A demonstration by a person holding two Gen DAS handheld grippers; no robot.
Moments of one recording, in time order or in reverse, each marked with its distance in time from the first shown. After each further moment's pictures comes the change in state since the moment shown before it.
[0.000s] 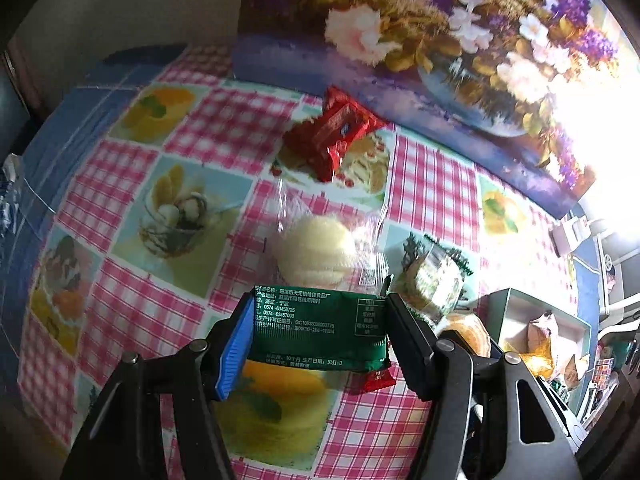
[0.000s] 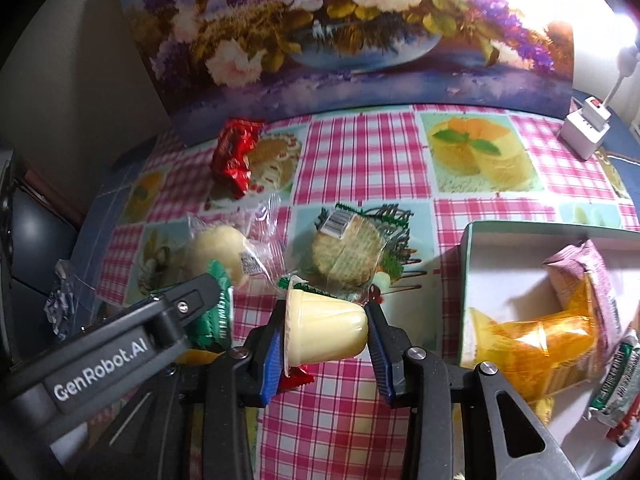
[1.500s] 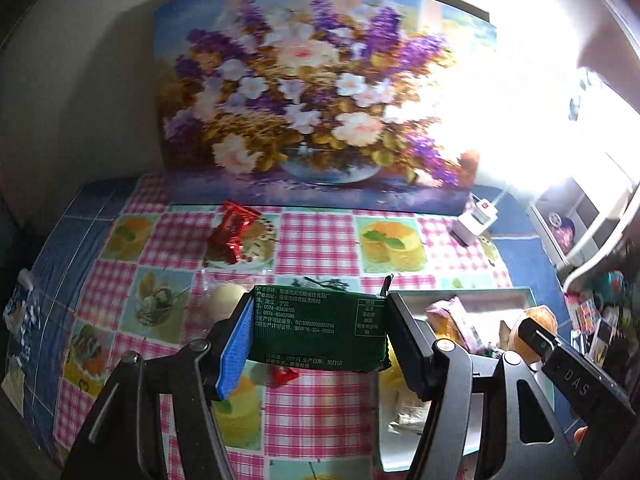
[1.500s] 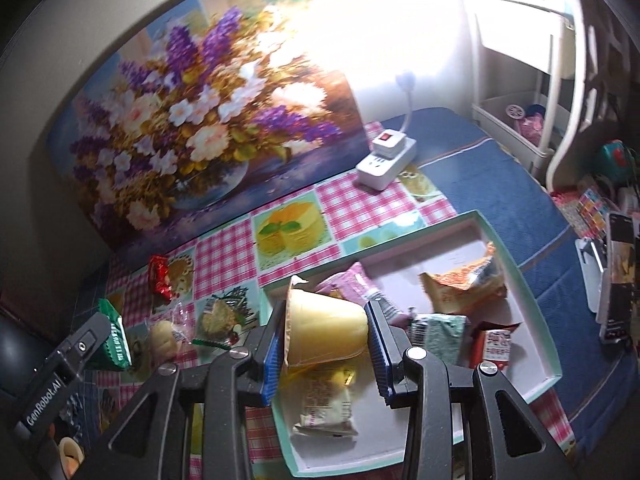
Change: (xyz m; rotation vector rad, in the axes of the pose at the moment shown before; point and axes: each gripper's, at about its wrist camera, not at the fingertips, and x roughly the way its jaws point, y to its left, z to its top) left arm -0.110 -0.111 -0.050 0.307 -0.287 -0.056; right arm -0.165 -0.122 -0.029 0.332 -0.253 -0.203
